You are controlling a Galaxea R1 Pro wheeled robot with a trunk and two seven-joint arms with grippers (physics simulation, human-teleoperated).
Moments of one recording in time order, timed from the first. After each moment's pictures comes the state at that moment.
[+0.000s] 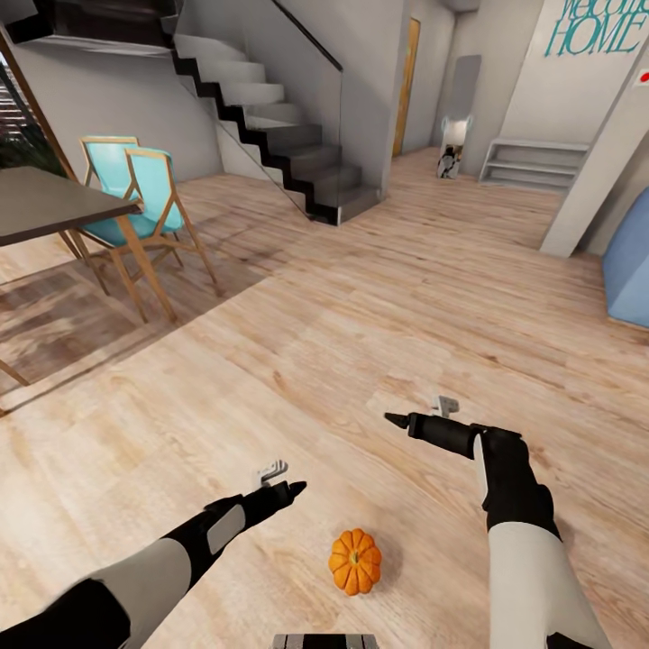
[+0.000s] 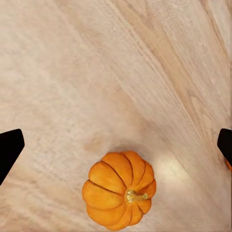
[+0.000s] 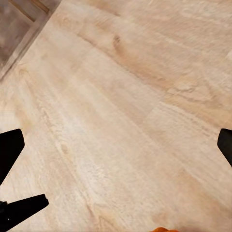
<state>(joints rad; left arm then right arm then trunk) -0.80 -0.04 -0.65 -0.22 1.04 0.14 -0.25 -0.73 0.11 -0.49 -1.04 0.33 0.69 0.83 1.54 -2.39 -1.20</state>
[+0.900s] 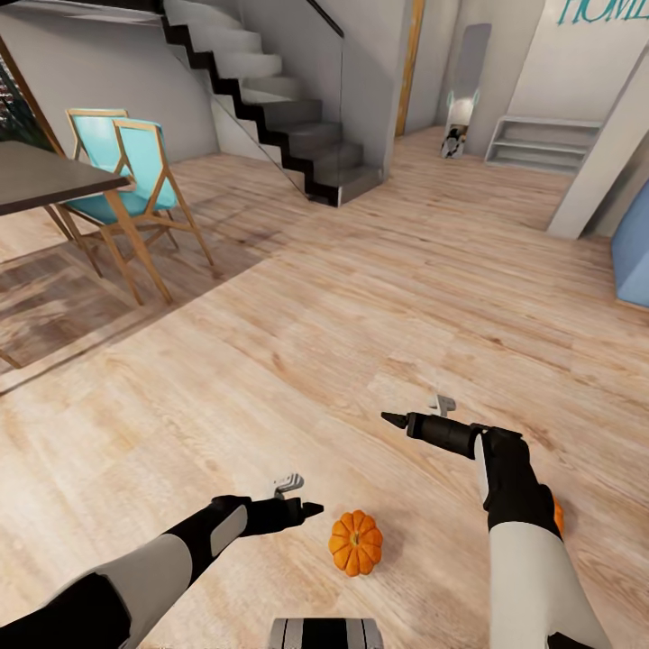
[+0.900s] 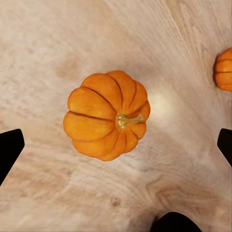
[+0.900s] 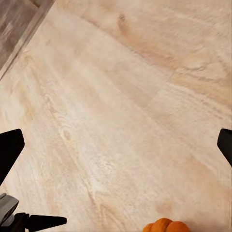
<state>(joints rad) -0.81 -0.04 -0.75 -0.23 0.96 0.35 -0.43 -0.73 0.11 -0.49 -1.04 0.33 0.69 0.90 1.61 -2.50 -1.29</state>
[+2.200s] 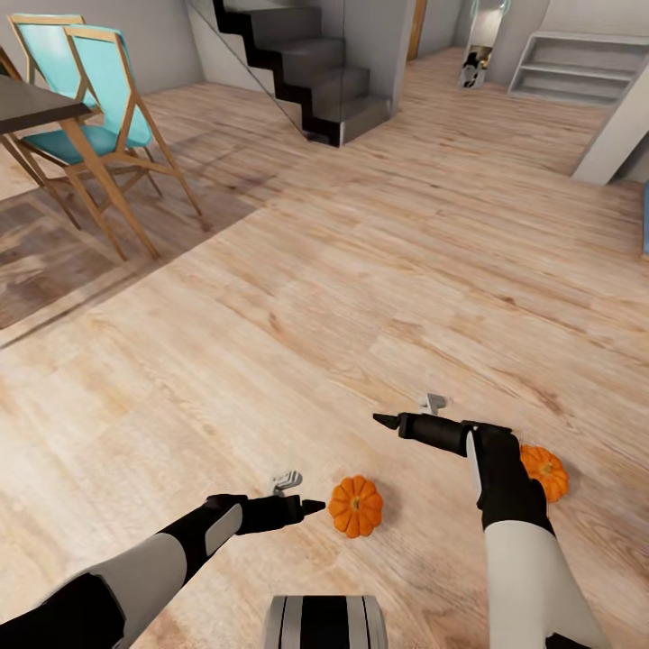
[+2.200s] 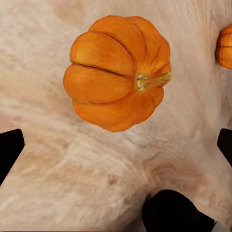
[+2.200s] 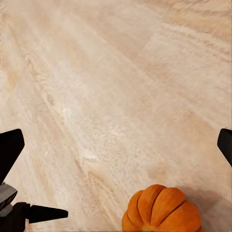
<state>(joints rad) -0.81 -0.02 -0.76 -0.24 0.95 0.34 -0.55 -0.73 0.11 -0.42 -1.04 0.33 0.69 0.90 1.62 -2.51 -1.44</state>
